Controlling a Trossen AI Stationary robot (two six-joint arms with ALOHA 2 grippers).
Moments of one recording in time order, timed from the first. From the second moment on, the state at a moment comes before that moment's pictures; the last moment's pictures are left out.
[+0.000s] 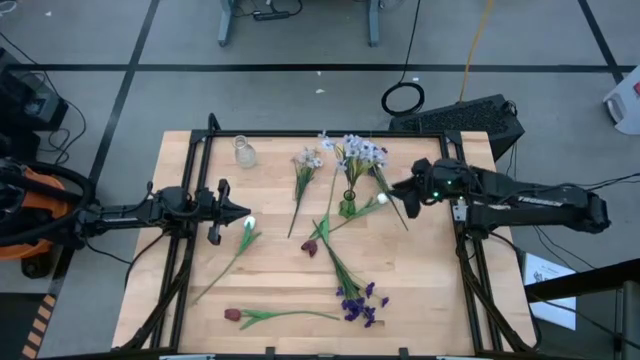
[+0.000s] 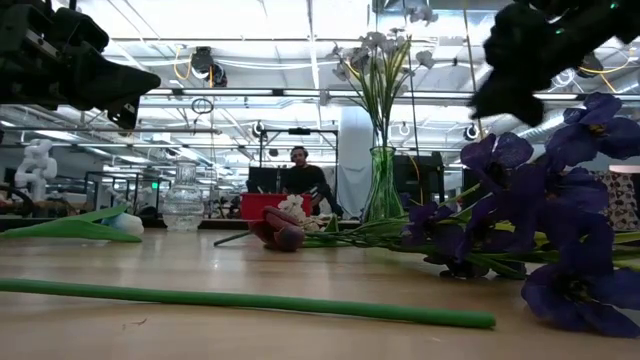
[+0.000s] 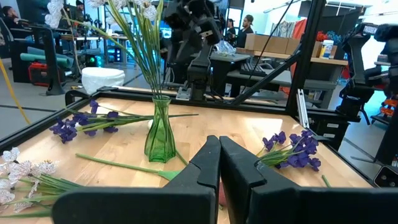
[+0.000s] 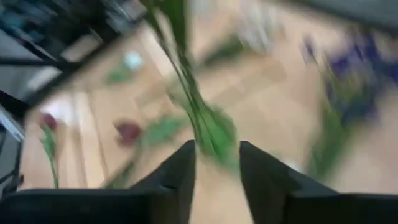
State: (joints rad) left arm 0.06 0.00 0.01 0.02 0.12 -0.10; right arm -0.24 0.72 0.60 -0.47 0.00 0.54
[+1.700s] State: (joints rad) left arm 0.00 0.62 0.52 -0.48 0.01 -0.86; right arm -0.21 1.06 0.72 -0.87 -0.03 0.97
